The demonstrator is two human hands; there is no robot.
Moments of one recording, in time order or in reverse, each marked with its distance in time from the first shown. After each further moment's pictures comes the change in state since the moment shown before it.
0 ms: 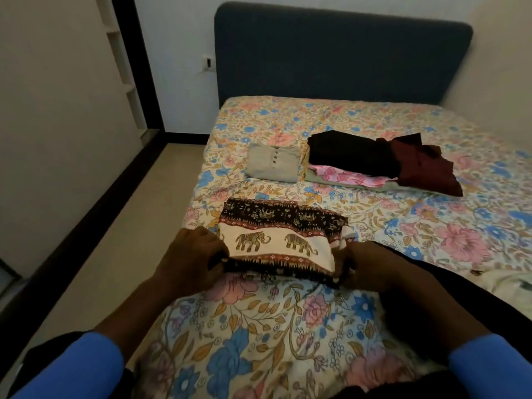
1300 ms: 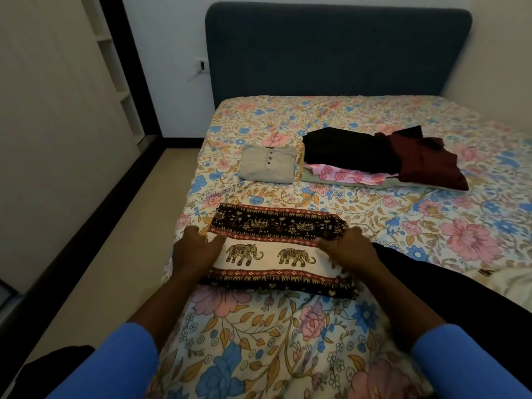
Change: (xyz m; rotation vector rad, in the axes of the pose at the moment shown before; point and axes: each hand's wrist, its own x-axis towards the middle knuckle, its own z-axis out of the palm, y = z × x) left_hand 0.055 0.021 0.028 -0.475 0.069 -1.034; right_hand 0.070 0.003 0.033 0.727 0.370 0.443
